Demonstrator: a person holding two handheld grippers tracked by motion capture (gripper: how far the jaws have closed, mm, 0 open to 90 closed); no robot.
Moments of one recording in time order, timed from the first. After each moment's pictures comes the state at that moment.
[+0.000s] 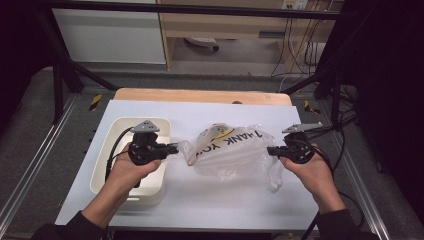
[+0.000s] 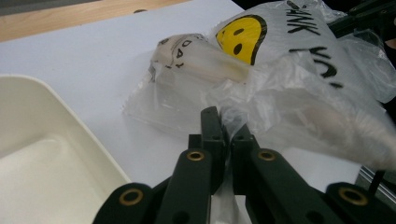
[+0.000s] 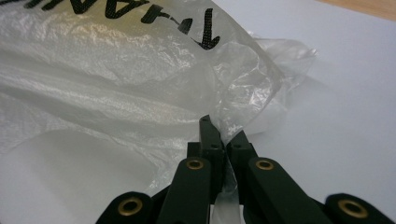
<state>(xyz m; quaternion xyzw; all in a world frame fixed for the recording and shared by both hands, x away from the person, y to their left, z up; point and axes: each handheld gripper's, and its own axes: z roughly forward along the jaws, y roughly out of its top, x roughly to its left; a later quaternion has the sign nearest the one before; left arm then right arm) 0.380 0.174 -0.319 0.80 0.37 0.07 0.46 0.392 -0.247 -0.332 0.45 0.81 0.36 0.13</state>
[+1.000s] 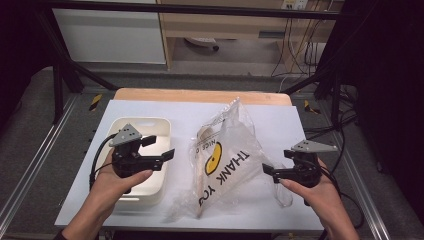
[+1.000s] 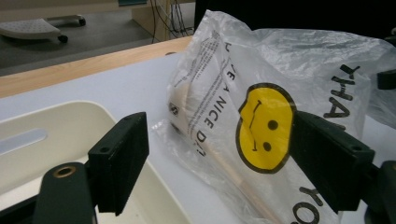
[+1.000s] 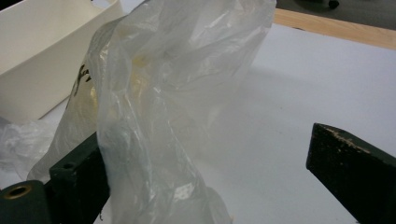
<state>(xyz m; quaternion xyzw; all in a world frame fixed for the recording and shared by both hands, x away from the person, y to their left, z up) 0.351 0.197 -0.303 0.76 0.38 0.16 0.51 0.340 -0.248 -0.333 0.44 0.77 0.43 0.17</state>
